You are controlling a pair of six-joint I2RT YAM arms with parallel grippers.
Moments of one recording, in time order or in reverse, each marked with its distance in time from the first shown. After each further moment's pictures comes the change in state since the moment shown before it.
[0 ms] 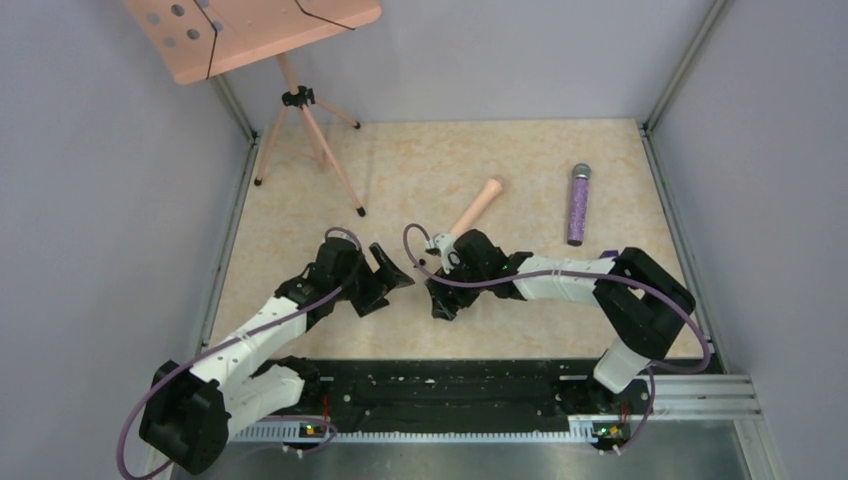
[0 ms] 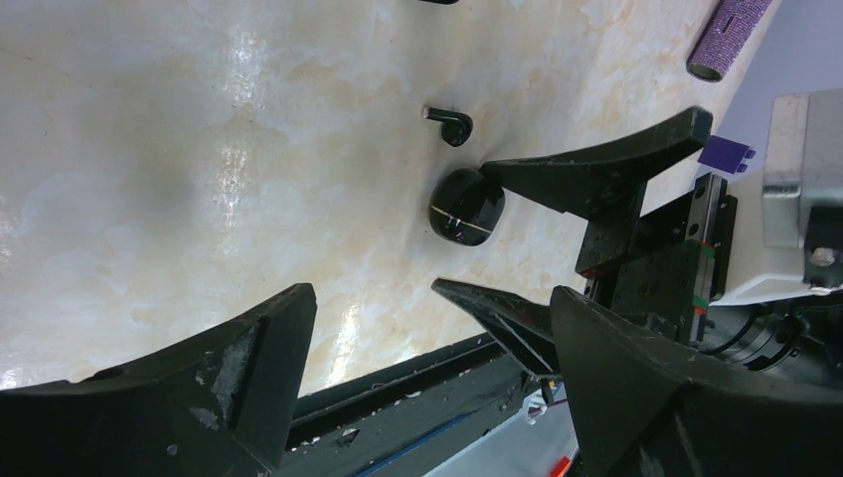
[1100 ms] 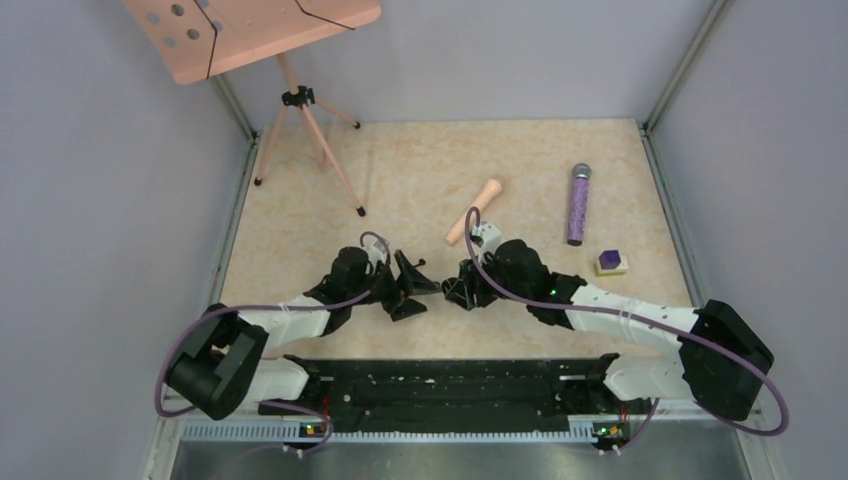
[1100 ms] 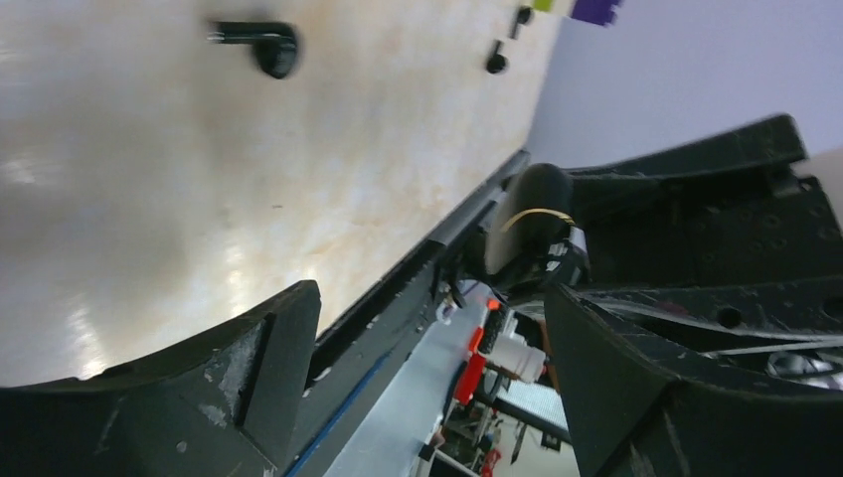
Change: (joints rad) left arm -0.039 0.277 -0.190 0.673 0.339 -0.173; right arm 0.012 -0.422 -0.254 0.142 0.180 0.299
